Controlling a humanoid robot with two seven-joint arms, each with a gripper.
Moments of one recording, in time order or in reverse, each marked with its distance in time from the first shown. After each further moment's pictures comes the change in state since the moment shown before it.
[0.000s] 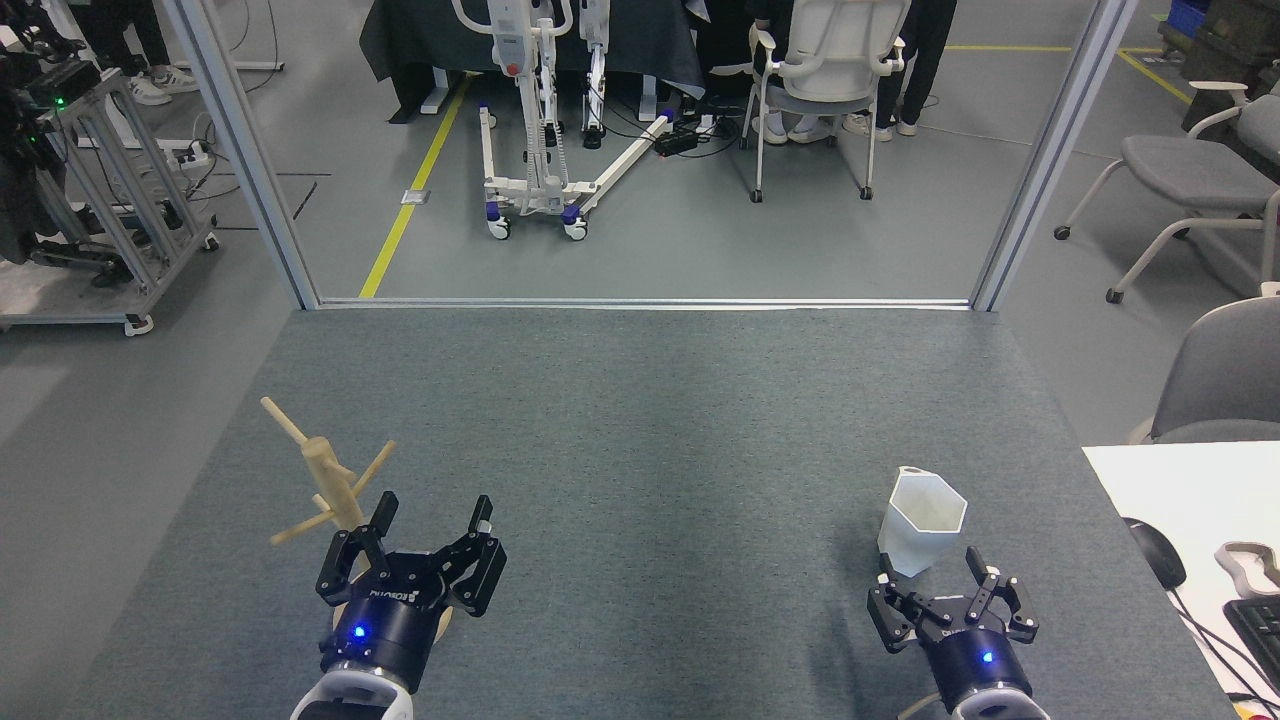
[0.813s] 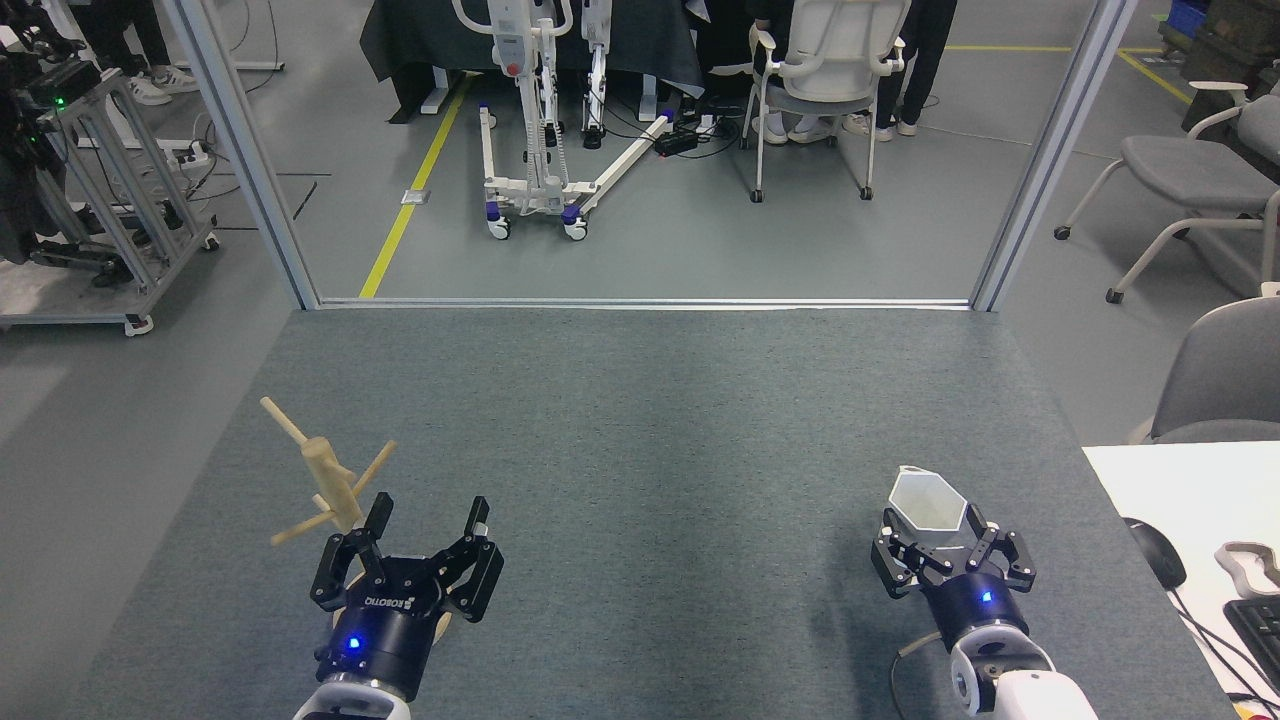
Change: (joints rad) left arm 0.025 0.003 0.000 -0.024 0.001 0.002 0.055; right arm -0.189 -0.017 0.020 0.211 -0.034 -0.018 0.001
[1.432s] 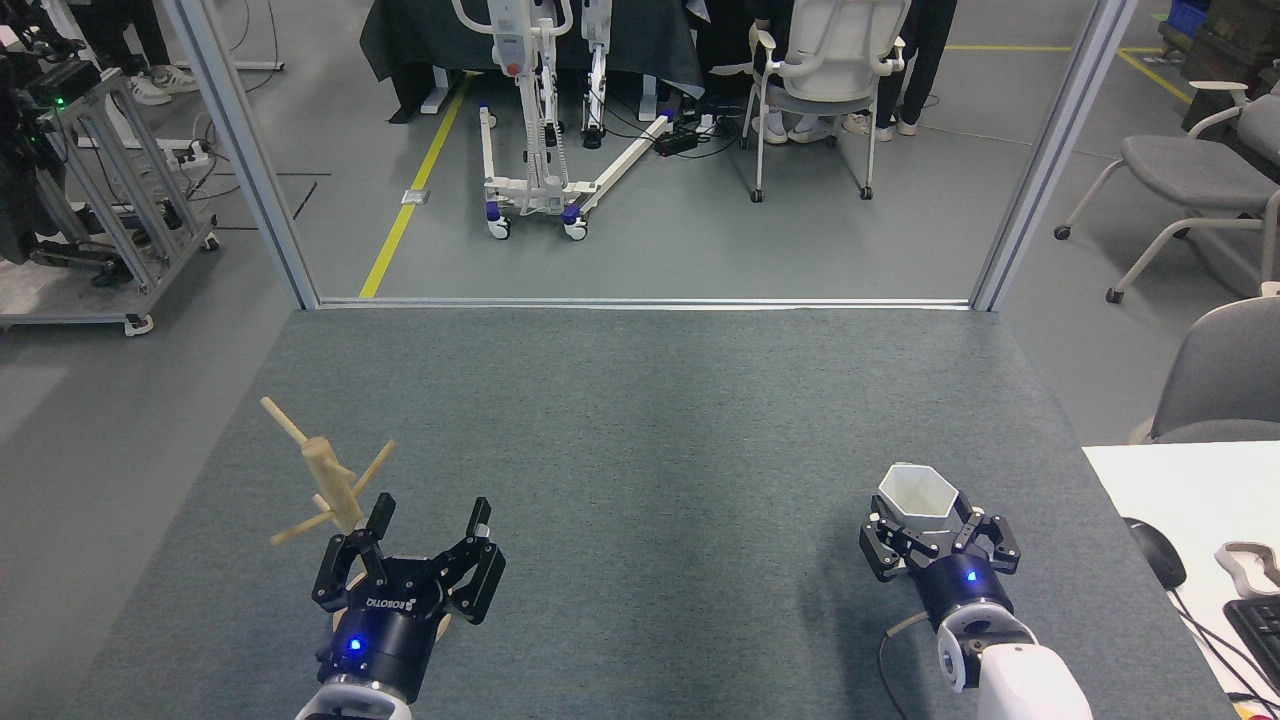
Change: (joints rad) left arm 0.002 -0.001 -0.001 0.000 0.000 -0.006 0.007; right arm -0.074 0.010 0.026 0.092 0.000 0.001 0.000
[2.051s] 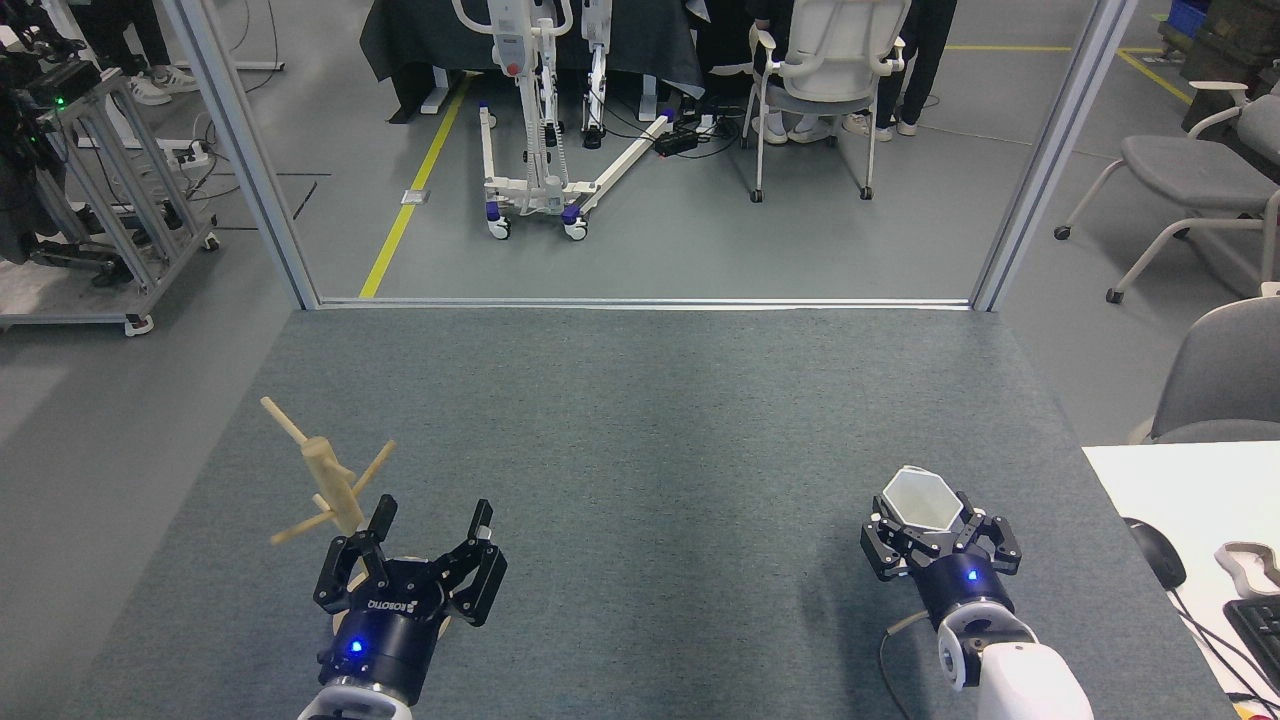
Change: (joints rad) left arm 0.003 -0.001 -0.001 0.000 0.000 -0.002 0.000; right arm -0.001 -0.003 0.008 0.002 -0.015 0.011 0.006
